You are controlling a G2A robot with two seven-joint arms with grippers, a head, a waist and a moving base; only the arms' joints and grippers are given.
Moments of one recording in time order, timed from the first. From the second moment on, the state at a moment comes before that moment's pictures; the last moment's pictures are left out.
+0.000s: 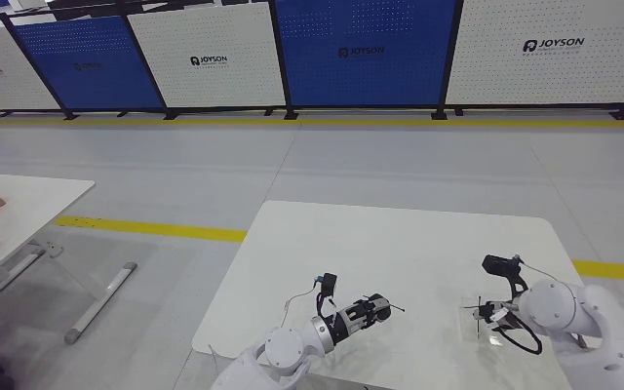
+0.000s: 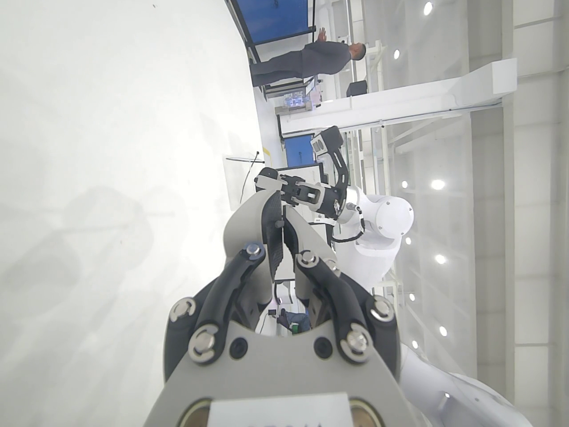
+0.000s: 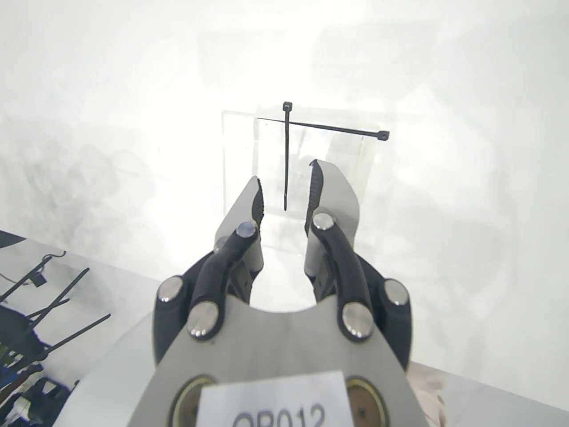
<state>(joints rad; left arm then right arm) 1.43 -1.25 -0.99 -1.51 -0.25 -0.19 -0.37 -1.07 -0.99 1.14 -1.57 -0.75 0.34 1.39</state>
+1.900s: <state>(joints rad) 1.43 -1.25 -0.99 -1.51 -0.25 -0.19 -0.37 -0.98 -1.01 1.02 -1.46 -0.76 0.34 1.39</state>
